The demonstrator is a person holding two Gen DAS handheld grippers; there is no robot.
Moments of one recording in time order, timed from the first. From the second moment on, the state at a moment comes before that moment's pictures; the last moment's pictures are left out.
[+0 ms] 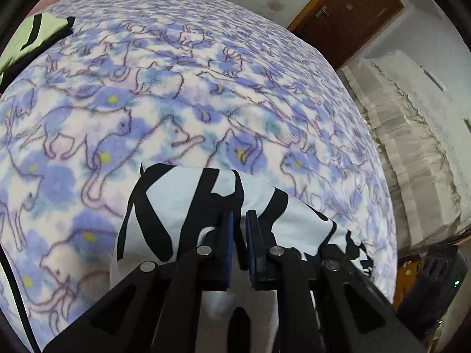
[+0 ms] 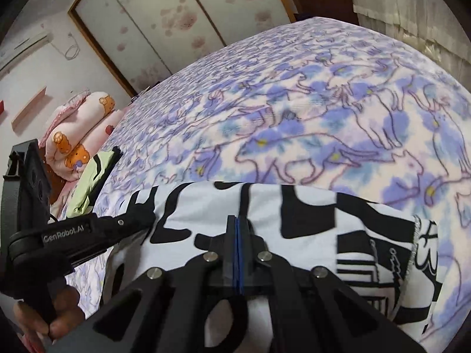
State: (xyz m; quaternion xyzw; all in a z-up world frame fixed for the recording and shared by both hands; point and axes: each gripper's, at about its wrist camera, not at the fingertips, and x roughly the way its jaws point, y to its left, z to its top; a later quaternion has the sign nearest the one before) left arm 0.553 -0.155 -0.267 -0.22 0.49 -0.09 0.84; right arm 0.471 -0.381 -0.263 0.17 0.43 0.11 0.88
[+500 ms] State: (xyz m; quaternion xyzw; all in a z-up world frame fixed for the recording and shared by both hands) left arm 0.545 -0.151 -0.288 -0.22 0.48 -0.10 0.84; right arm 0.442 -0.468 -0.282 0.26 0.43 -0.01 0.86
